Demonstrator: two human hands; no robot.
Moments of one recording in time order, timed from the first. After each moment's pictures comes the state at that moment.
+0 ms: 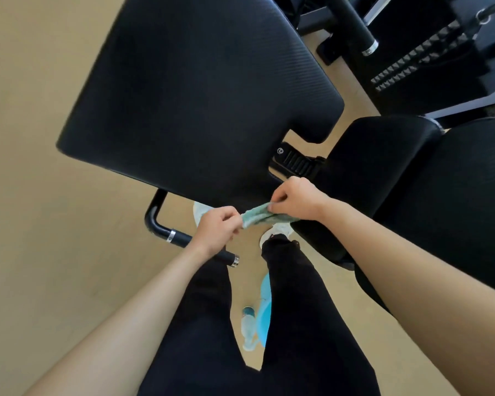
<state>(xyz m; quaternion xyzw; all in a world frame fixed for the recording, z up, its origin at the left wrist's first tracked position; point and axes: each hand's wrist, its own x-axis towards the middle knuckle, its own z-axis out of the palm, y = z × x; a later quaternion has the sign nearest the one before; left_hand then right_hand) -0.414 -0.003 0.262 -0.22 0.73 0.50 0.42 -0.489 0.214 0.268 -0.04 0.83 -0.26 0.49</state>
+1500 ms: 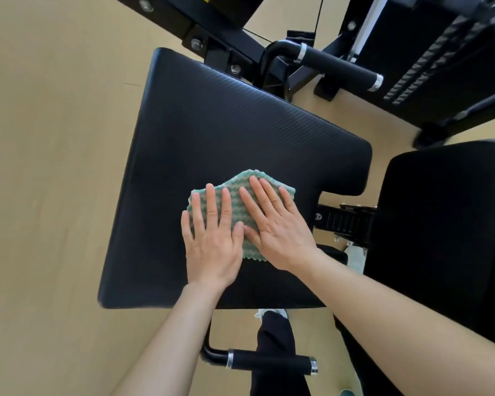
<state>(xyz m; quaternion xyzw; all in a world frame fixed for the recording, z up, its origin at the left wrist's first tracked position) -0.574 -0.058 0.221 0.11 0.98 0.00 0.17 -0.555 0.107 0.179 -0.08 0.97 -0.17 0.15</state>
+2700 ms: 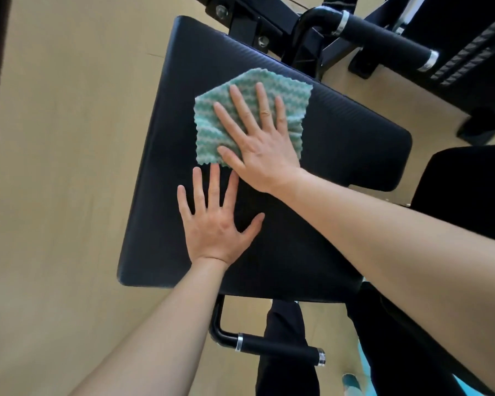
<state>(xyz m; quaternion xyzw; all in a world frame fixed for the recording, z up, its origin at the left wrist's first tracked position) -0.594 -0.070 0.223 0.14 0.98 -0.11 0.07 -0.695 0.087 0.199 -0.10 0.97 -0.19 0.07</state>
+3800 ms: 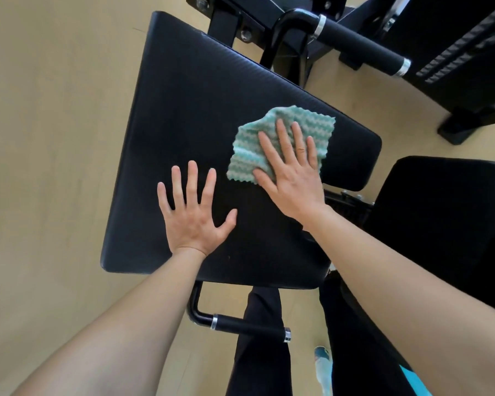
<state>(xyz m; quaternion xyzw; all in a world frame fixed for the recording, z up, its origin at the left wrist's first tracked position) -0.590 -0.069 0.218 0.14 0.98 -0.11 0.06 -0.618 0.163 0.168 -0.02 0.97 -0.21 0.13</state>
